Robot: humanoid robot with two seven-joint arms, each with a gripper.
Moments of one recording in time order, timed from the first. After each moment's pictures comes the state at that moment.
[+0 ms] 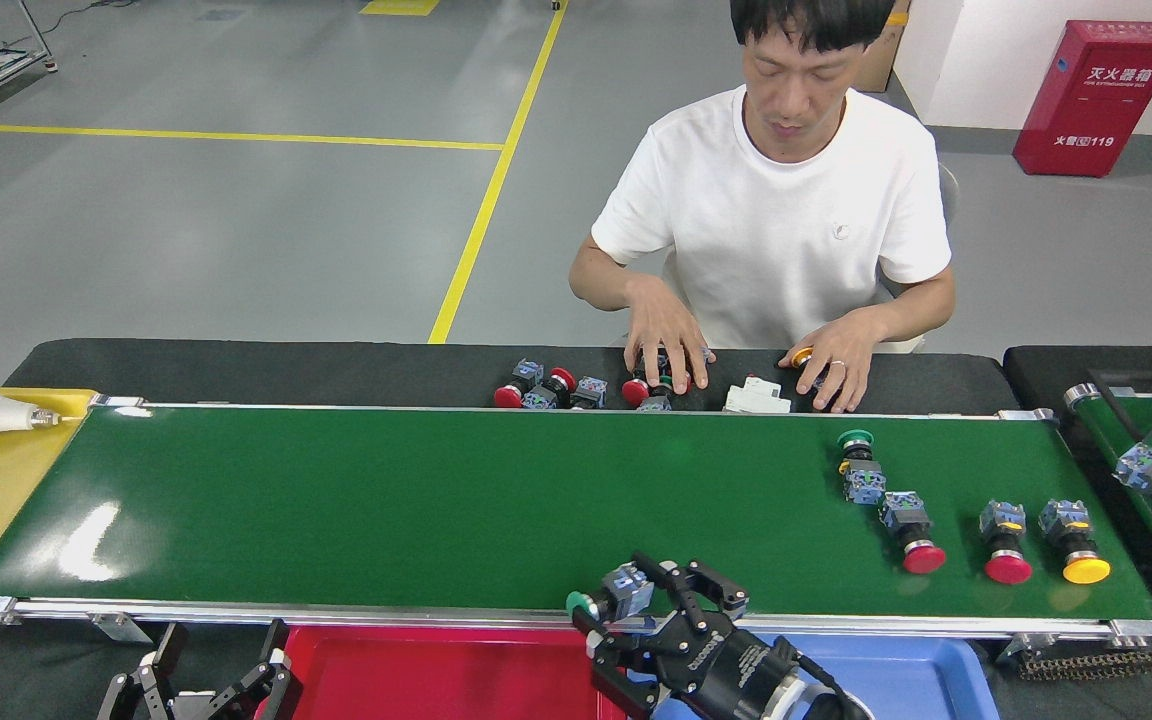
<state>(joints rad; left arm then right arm) 0.31 -0.02 0.26 -1.76 -1.44 -0.28 0.03 -0.06 -0.06 0.48 -1.65 1.16 -0.45 0.22</state>
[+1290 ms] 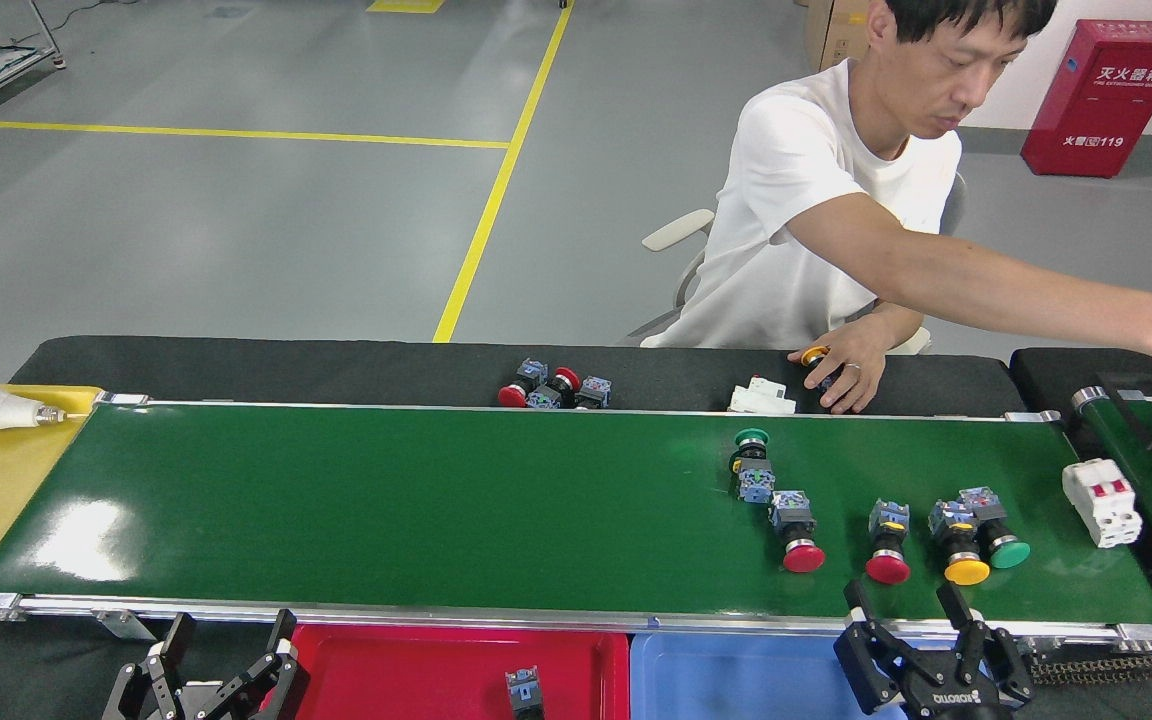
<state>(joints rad) 0.29 -0.02 0.26 -1.76 -1.44 -0.28 0.03 0.26 -0.03 -0.05 -1.75 1.27 -0.09 -0.04</state>
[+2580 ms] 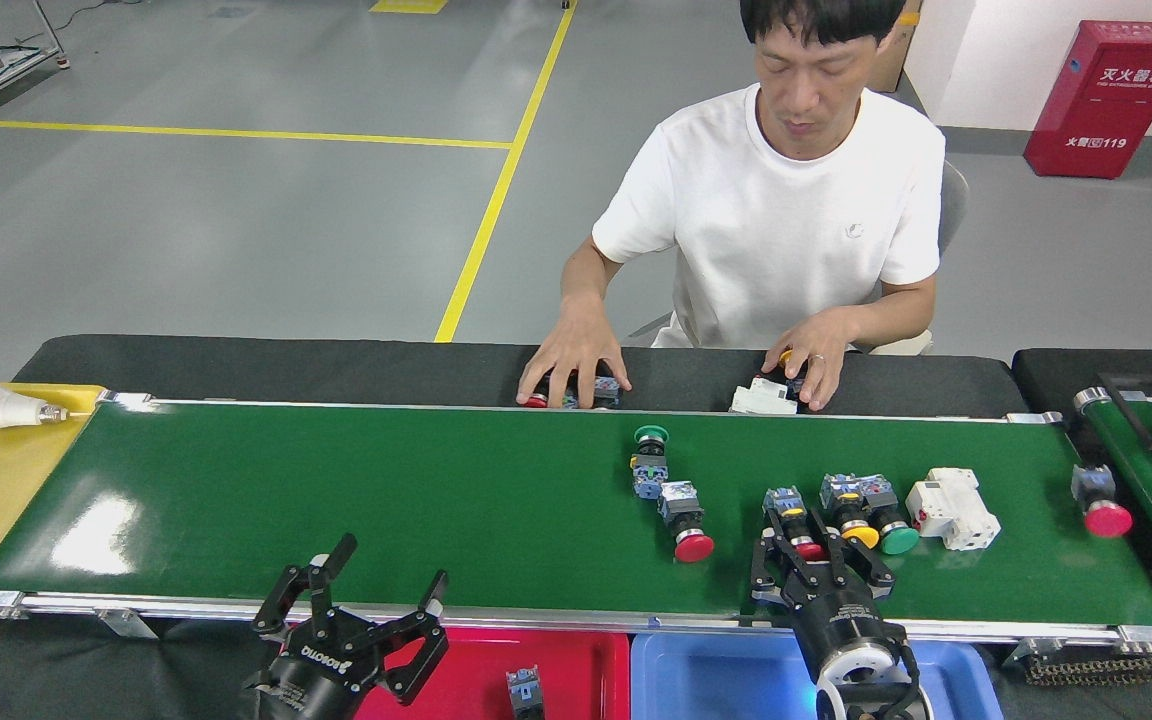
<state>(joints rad) 0.08 -0.01 -0.03 -1.70 -1.65 -0.41 -0.05 -0.08 0.04 0.13 -1.48 1.37 0.04 0.17</state>
